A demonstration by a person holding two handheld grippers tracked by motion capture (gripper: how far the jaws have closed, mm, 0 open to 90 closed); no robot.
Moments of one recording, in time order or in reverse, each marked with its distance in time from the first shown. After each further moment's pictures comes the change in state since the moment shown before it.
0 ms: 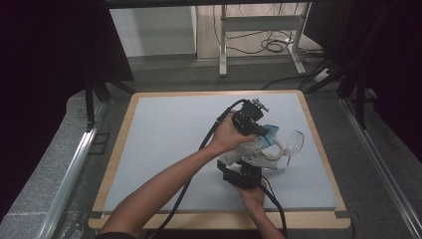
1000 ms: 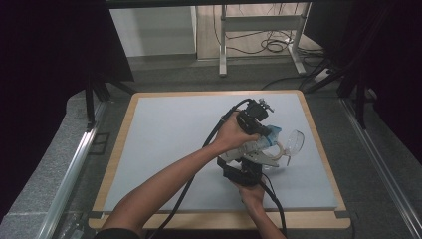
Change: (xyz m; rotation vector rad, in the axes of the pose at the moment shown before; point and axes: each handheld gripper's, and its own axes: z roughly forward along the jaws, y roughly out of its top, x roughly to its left) left arm -0.003 0.010 0.008 0.044 0.007 0.016; right arm -0.001 0.007 0.001 -0.020 0.012 0.048
